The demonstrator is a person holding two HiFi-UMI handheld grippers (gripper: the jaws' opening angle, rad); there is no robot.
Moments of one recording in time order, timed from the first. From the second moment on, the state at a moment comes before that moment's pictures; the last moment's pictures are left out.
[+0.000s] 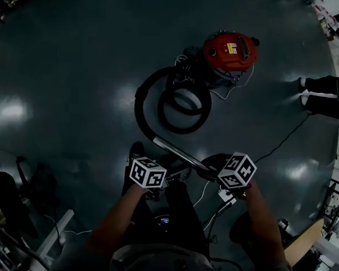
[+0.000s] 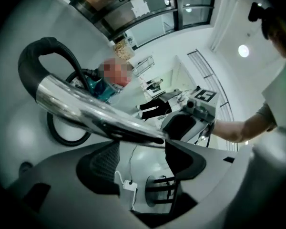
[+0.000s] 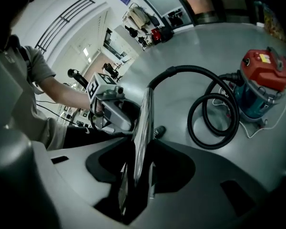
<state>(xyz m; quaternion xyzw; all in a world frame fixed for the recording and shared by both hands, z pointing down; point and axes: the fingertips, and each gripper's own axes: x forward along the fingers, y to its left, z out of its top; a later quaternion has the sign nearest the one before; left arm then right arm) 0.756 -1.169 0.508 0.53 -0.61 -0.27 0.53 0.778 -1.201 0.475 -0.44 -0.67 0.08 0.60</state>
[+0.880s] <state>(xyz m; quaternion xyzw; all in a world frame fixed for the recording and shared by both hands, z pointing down) 0.681 -1.168 0.402 0.63 -0.53 -0.24 0.51 0.752 -1.129 0.377 -0.24 -0.84 0.22 0.42</state>
